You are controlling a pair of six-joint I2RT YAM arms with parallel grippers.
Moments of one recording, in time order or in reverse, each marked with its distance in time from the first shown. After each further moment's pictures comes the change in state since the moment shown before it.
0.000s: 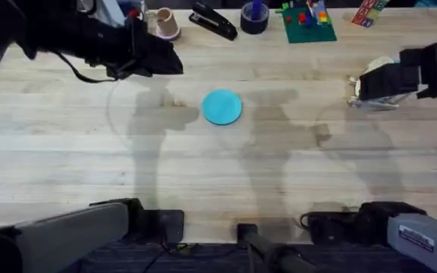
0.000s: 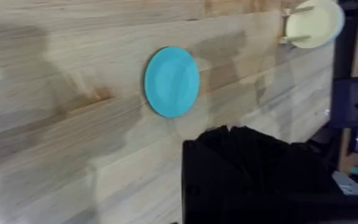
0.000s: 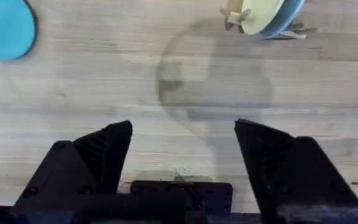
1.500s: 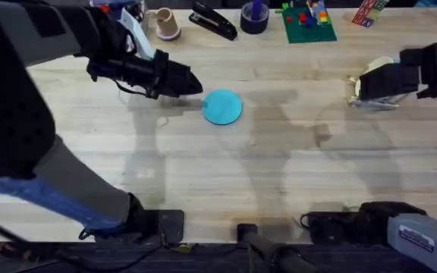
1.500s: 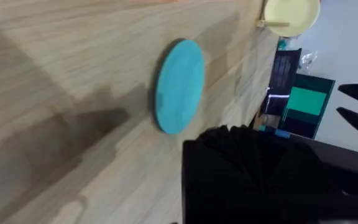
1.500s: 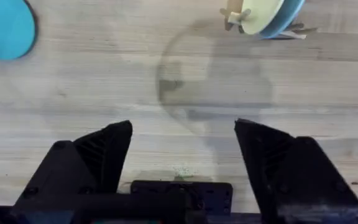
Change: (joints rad) left arm 0.010 0.419 -0.090 0.142 0.292 0.084; right arm 0.000 0.000 0.000 0.000 0.000 0.000
